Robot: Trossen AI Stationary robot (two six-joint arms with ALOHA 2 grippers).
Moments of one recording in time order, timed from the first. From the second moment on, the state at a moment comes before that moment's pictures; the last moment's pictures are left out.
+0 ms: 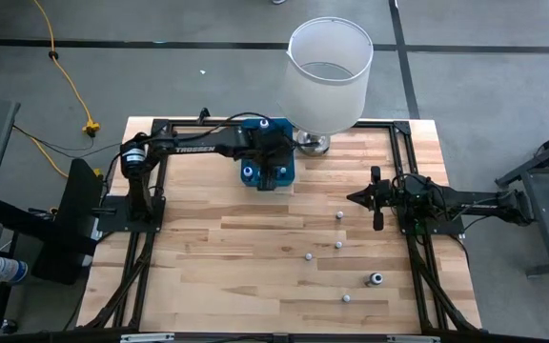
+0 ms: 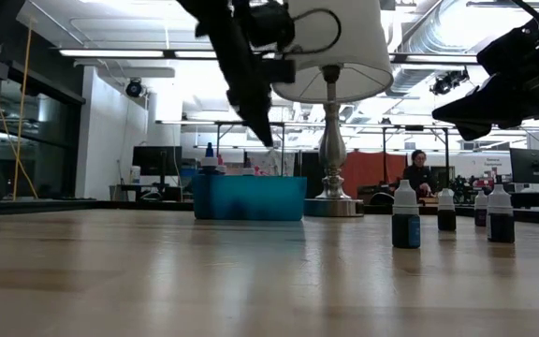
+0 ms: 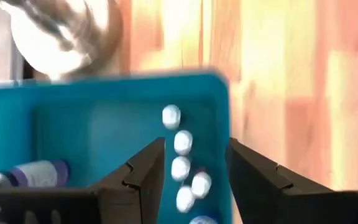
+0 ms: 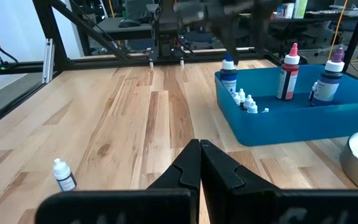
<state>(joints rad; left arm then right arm) 0.26 1.86 1.59 -0.78 -0.07 0.32 -0.12 0.20 0.01 0.04 -0.06 0.04</state>
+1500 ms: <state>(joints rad) 0.03 0.91 0.51 0.06 0.09 0.11 -0.12 0.23 0.01 0.04 -0.06 0.04</state>
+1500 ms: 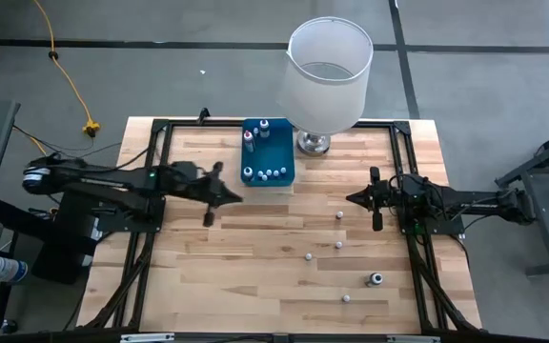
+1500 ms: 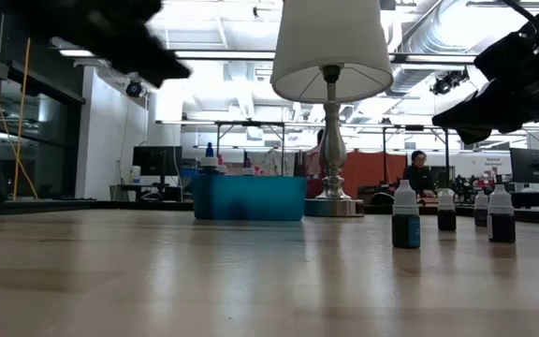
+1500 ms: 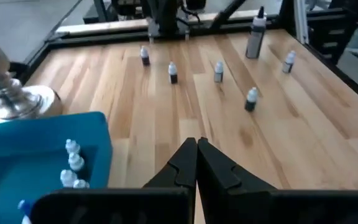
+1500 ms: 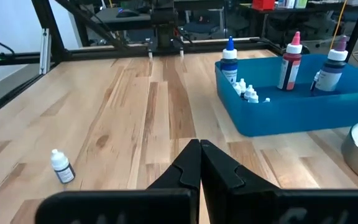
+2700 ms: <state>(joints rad) 0.03 0.09 0.03 0.34 0.06 -0.06 -0.12 0.26 0.01 0.03 -0.06 0.04</state>
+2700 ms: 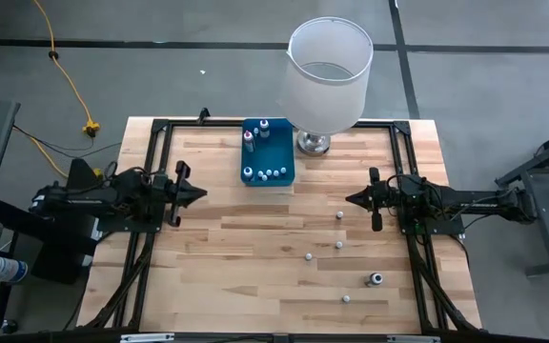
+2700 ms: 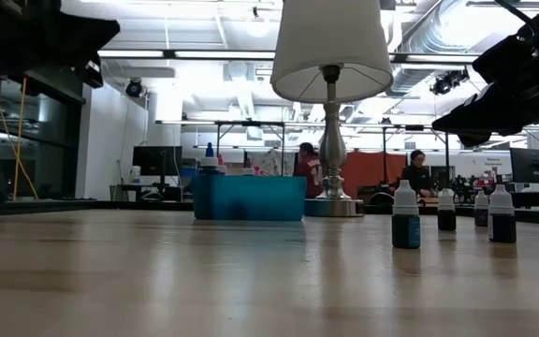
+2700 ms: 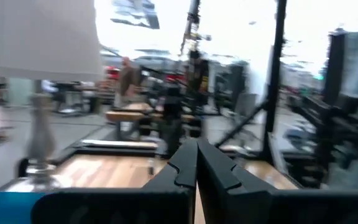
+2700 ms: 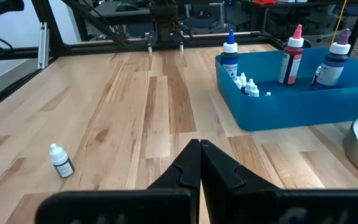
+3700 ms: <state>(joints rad) 0.03 0.01 0.01 0.19 -0.01 0.05 -0.12 0.26 0.01 0.03 -0.06 0.04</state>
